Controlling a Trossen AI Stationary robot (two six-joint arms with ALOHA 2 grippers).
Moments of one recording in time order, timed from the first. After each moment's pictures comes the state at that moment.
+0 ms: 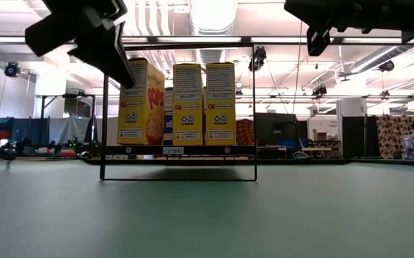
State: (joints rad) left arm -0.56 1.78 1.33 -1.04 -0.81 -0.57; right arm 0.02 0.86 0.38 0.59 -0.03 0.21
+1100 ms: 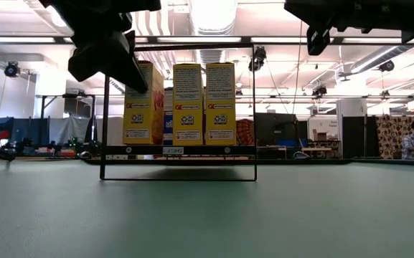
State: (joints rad) left arm -0.51 1.82 1.31 -1.02 -0.93 -0.62; right arm 0.02 0.86 0.38 0.59 -0.03 0.20
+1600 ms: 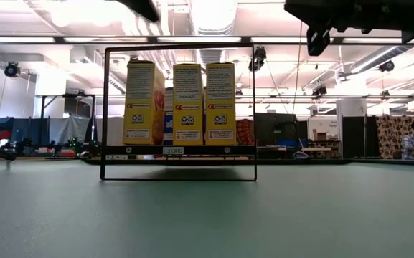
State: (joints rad) left arm -0.61 1.82 1.55 -1.08 -0.93 -0.43; right arm 0.02 0.86 0.38 0.59 -0.03 0.20
